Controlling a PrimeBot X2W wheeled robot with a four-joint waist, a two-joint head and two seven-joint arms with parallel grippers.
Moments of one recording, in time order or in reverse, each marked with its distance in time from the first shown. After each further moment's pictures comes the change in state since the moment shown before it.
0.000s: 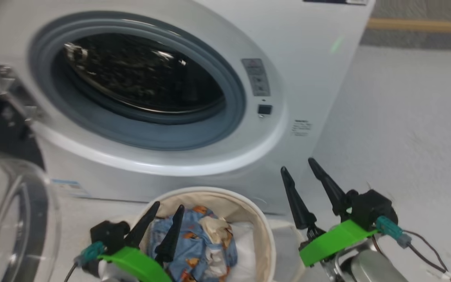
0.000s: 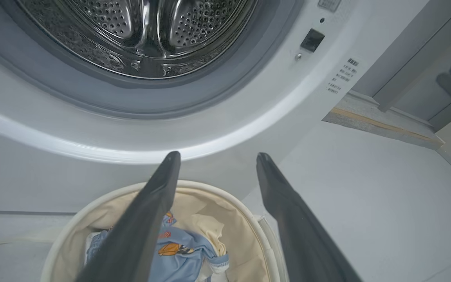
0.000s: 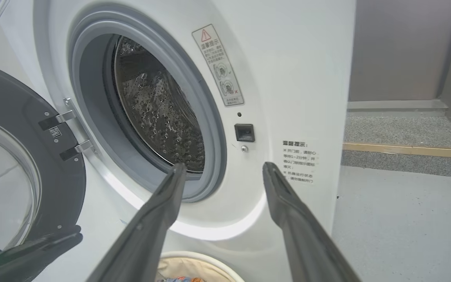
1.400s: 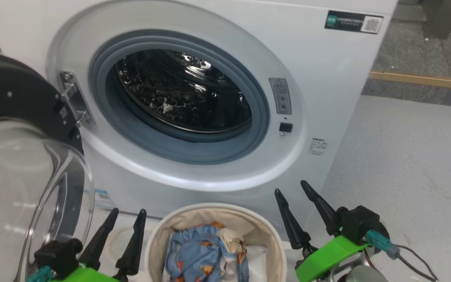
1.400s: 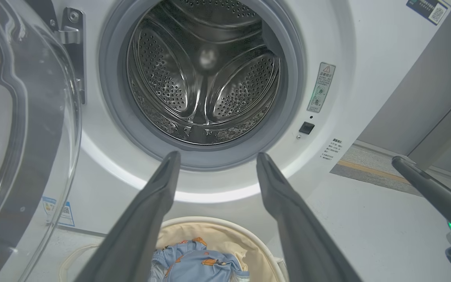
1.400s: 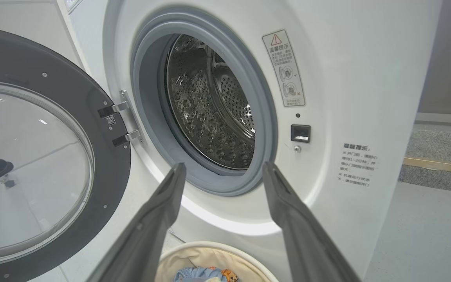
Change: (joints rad) left arm 0.270 0.182 0.146 -0.521 -0.040 0.177 0.114; right arm 0.035 -0.007 0.059 0.070 0.041 0.000 -0.010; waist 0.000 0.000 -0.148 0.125
